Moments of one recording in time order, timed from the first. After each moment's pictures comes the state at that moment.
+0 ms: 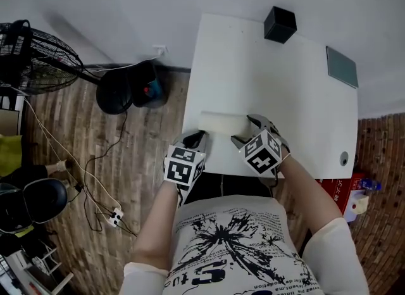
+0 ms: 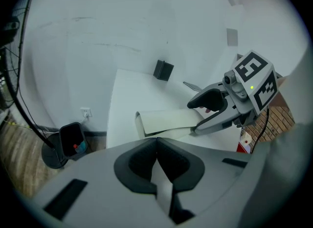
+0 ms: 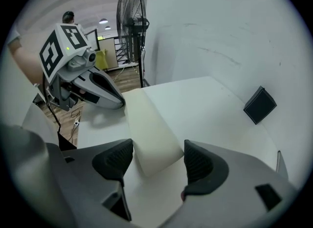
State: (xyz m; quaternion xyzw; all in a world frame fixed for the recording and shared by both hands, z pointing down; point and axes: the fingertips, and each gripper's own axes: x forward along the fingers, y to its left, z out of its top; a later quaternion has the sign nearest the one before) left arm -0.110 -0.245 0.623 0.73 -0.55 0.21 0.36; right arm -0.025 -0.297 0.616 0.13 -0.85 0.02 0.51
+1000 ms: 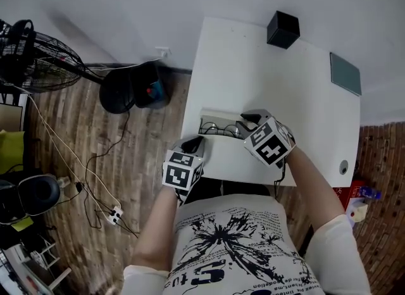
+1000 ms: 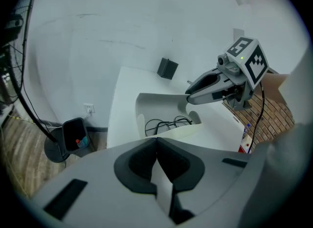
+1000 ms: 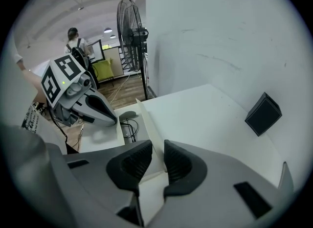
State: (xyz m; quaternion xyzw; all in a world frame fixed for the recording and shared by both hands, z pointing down) left arm -0.108 -0.250 0.623 0.71 -0.56 0.21 0.38; right arm -0.041 -0.339 0.583 0.09 -0.87 0.04 0.48
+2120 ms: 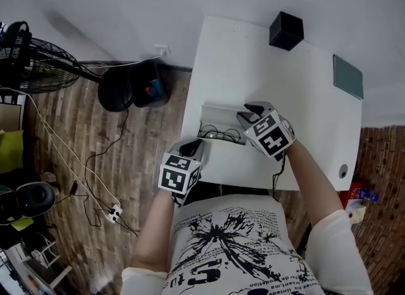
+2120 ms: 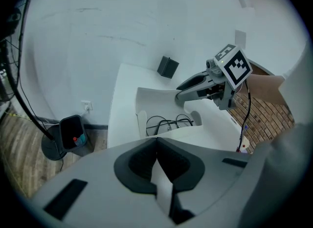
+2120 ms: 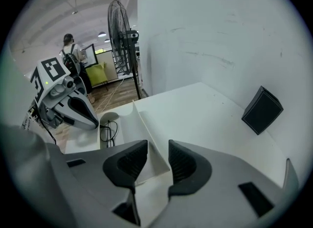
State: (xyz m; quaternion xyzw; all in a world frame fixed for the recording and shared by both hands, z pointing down) left arm -0.115 -0.257 0.625 0.71 -0.54 0.21 0.40; right arm -0.052 -0.386 0.600 0.12 -0.88 0.05 0.46
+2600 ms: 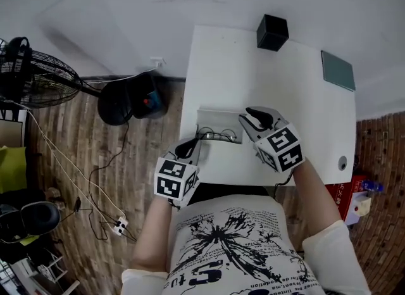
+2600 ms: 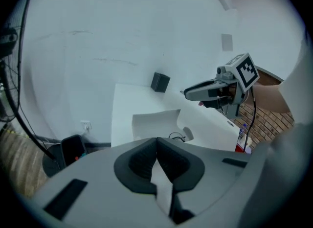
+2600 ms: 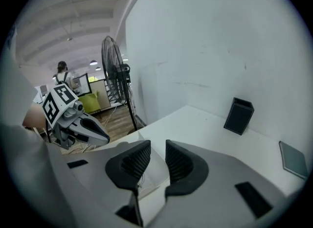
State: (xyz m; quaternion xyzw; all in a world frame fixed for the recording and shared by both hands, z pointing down) left arm -0.117 -0.267 0.569 0.74 -0.56 0.19 0.32; right arm -0.031 -0.372 0.517 0.19 -0.92 0.09 0.32
